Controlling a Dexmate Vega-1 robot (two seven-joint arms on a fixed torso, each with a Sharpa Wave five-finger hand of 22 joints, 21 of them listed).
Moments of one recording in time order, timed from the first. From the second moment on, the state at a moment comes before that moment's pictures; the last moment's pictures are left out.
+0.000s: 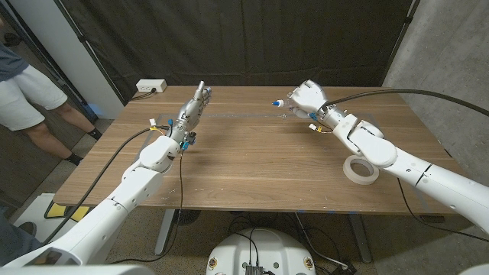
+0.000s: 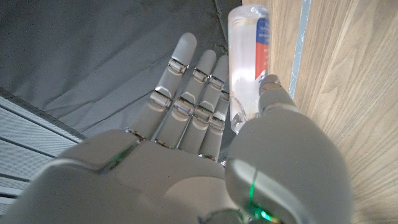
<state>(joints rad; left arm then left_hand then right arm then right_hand) 0.97 0.61 0.31 -1.59 -0.54 -0.27 0.00 0.42 0.14 -0.26 0.11 0.25 0.04 0.05 0.21 0.18 0.05 0.01 0.22 0.19 -0.01 0.03 0.19 0.18 -0.13 0.00 0.20 0.18 -0.68 -0.92 -0.73 -1.81 -1.40 -0.21 -0.29 0.87 -0.02 0.37 -0.14 0.18 0.88 -0.12 0.40 0.22 1.17 -0.18 0.23 0.18 1.09 -0.20 0.19 0.19 0.91 -0.13 0.63 0.27</state>
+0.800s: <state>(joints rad) 1.02 0.61 0.29 -1.61 -0.54 -0.31 0.01 0.42 0.14 -0.26 0.11 0.24 0.04 0.05 0.20 0.18 0.05 0.01 0.21 0.19 -0.01 0.03 0.19 0.18 -0.13 0.01 0.20 0.18 -0.62 -0.93 -0.76 -1.78 -1.58 -0.04 -0.10 0.87 -0.02 0.38 -0.14 0.17 0.88 -0.12 0.40 0.21 1.18 -0.18 0.22 0.18 1.10 -0.20 0.19 0.19 0.90 -0.12 0.65 0.27</state>
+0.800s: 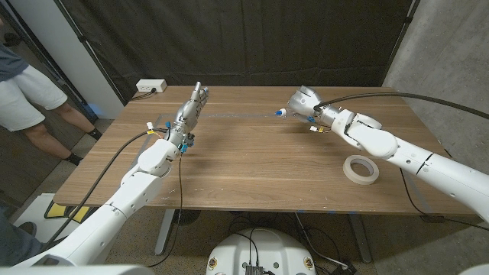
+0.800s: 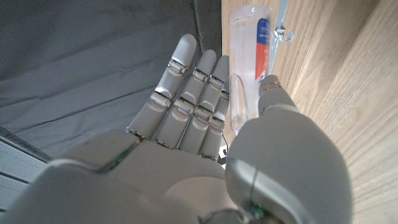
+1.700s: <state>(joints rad) 1.01 0.59 0.29 -1.58 -0.55 -0.33 0.00 0.42 0.15 -0.26 0.11 0.24 0.04 0.05 0.20 0.18 0.05 0.01 0.21 0.19 -0.01 0.03 0.19 0.18 -0.13 0.01 0.20 0.18 -0.62 -0.87 -0.80 -1.79 -1.88 -0.16 0.15 0.87 -0.01 0.38 -0.14 0.18 0.88 -0.12 0.38 0.22 1.19 -0.18 0.20 0.20 1.10 -0.20 0.20 0.19 0.74 -0.08 0.95 0.19</state>
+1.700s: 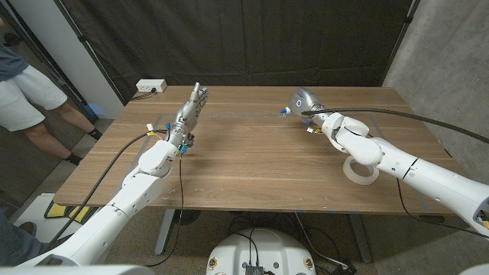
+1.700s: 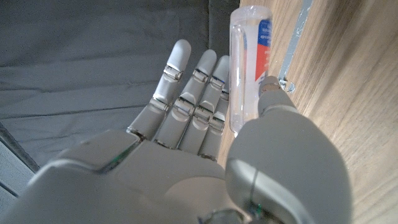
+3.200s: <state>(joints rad) 1.01 0.58 0.28 -1.57 -0.56 -0.34 0.00 0.42 0.15 -0.26 0.11 0.24 0.04 0.05 0.20 0.18 0.05 0.01 0.21 0.19 0.00 0.03 0.19 0.18 -0.14 0.01 0.20 0.18 -0.60 -0.86 -0.81 -1.77 -1.84 -0.11 0.19 0.89 -0.04 0.38 -0.14 0.17 0.94 -0.09 0.39 0.20 1.25 -0.17 0.20 0.19 1.15 -0.23 0.20 0.19 0.72 -0.07 0.99 0.17</state>
